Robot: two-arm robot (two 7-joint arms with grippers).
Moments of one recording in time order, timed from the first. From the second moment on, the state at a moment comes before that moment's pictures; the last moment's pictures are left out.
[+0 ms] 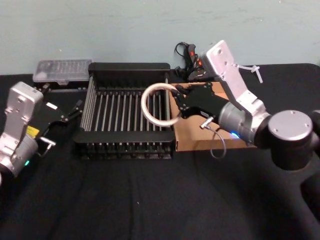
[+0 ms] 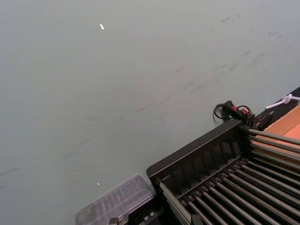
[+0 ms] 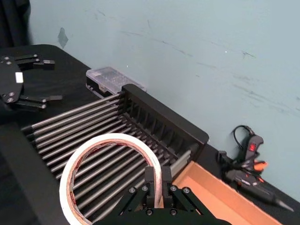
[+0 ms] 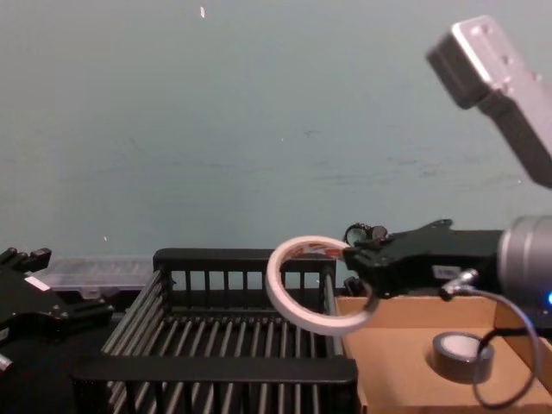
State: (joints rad) left arm -0.20 0.60 0.45 -1.41 -0.25 -0.12 0.03; right arm 0.30 0.29 -0.41 -1.59 0.08 0.35 0.35
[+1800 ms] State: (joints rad) left arm -0.20 0.60 0.45 -1.41 -0.25 -0.12 0.03; right arm 0.56 0.11 -0.52 -1.08 0.00 0.10 0.38
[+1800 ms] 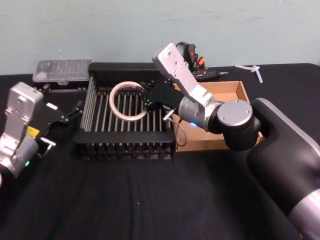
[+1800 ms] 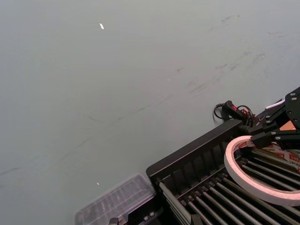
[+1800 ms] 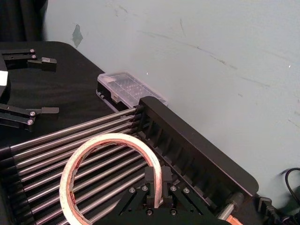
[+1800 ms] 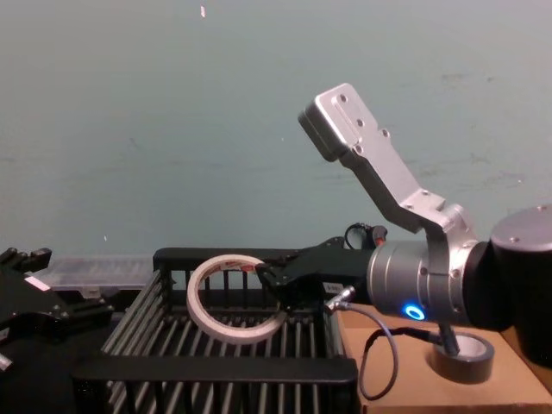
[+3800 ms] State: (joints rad) left arm -0.20 0.60 0.45 -1.41 -0.25 -0.12 0.03; right arm 0.41 0.21 -0.43 -1.36 0.06 0.13 0.35
